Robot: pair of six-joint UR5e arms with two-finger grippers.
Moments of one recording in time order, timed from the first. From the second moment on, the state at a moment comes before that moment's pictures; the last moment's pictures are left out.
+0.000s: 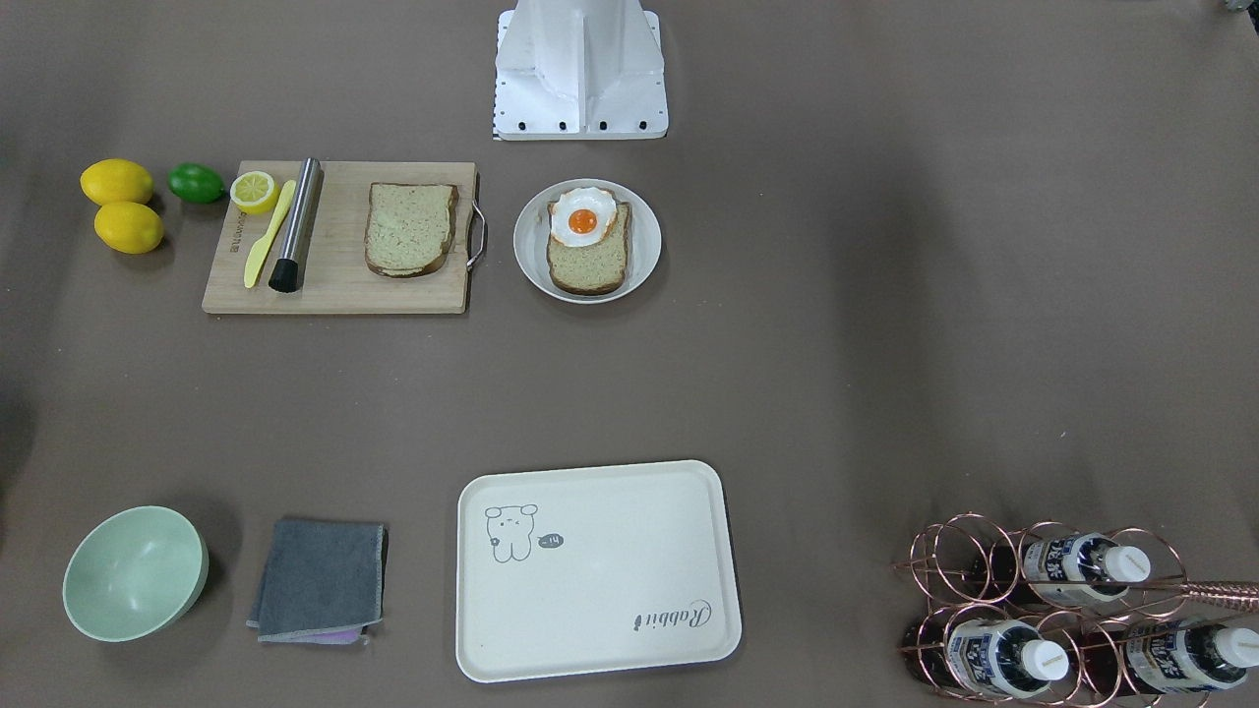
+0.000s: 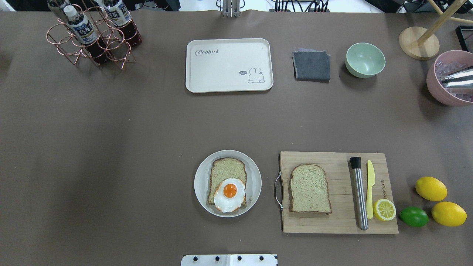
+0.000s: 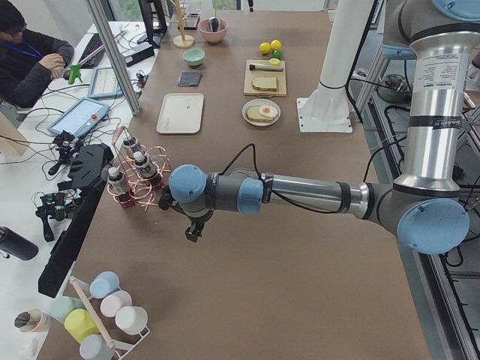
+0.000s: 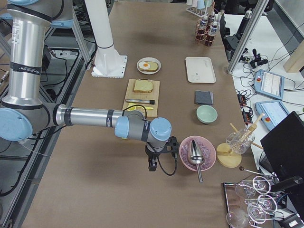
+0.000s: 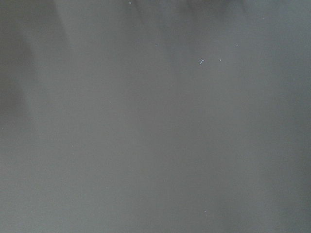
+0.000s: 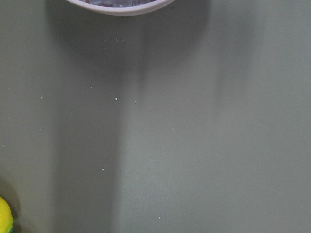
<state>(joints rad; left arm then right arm) -1.56 -1.60 -1.65 -1.56 -2.56 0.30 1.54 -1.74 1.71 -1.68 2.34 -0.19</state>
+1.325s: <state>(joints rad) -1.40 -1.78 -1.74 -1.75 -2.54 0.03 1.46 -1.70 1.76 -1.25 2.39 0.07</state>
